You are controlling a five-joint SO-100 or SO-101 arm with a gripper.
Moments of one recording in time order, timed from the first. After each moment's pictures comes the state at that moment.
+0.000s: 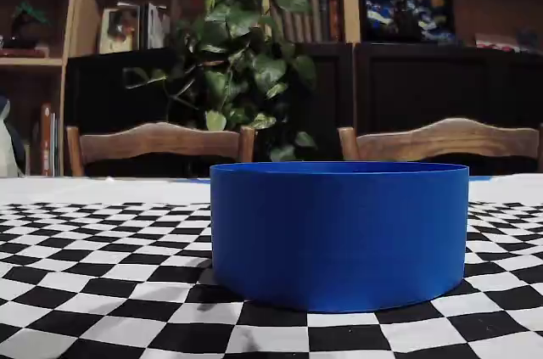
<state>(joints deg) 0.4 181.1 178.0 9.3 -78.0</state>
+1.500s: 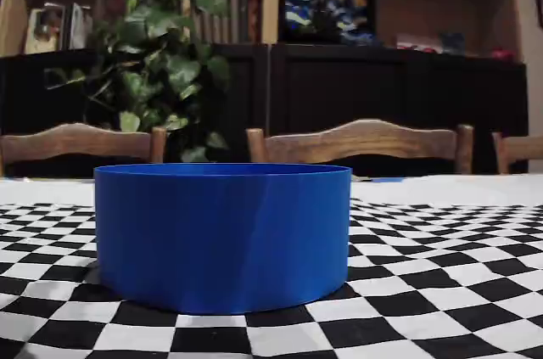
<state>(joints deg) 11.1 180.0 178.0 8.3 -87.1</state>
